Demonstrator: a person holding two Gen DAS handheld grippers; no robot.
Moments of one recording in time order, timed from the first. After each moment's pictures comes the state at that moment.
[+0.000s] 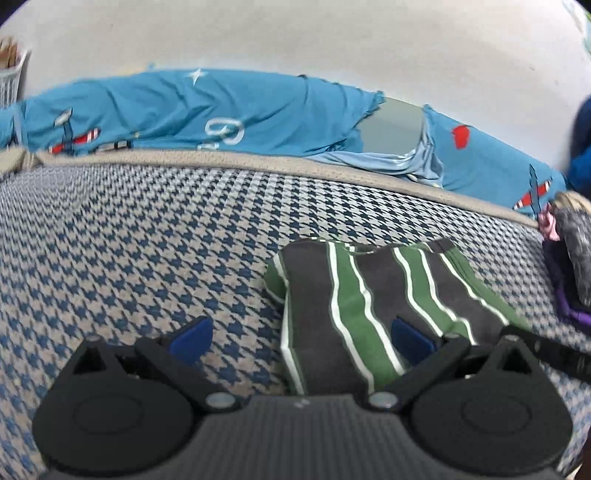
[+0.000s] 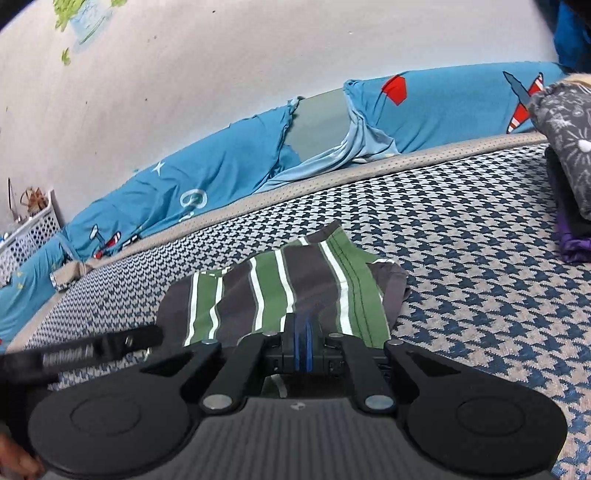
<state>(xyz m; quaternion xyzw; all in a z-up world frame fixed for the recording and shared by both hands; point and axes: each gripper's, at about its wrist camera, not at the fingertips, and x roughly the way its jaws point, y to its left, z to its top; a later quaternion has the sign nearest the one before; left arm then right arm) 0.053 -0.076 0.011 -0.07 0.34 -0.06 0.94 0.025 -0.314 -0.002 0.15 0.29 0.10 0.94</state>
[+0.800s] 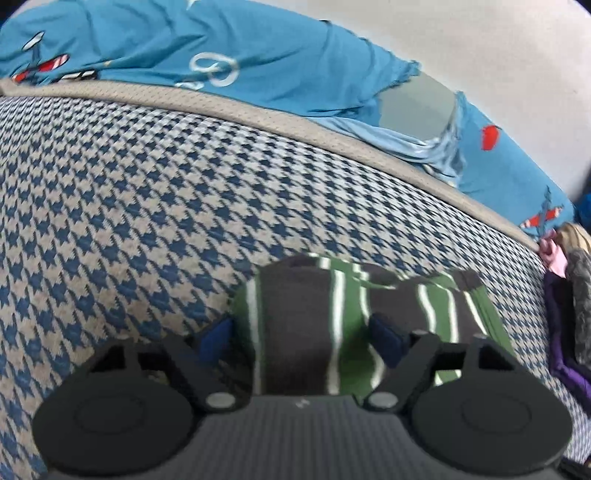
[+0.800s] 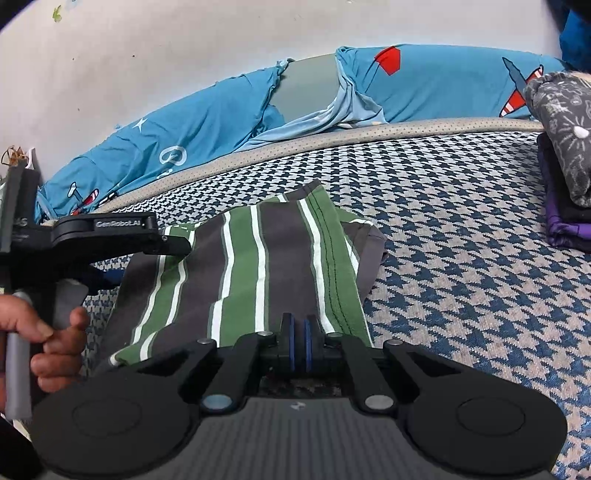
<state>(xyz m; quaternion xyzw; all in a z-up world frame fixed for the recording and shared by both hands) 0.143 -0.066 -0.033 -0.15 0.41 -0.09 0.90 0.023 -0.315 -0.020 0.10 0.34 0.08 0.93</state>
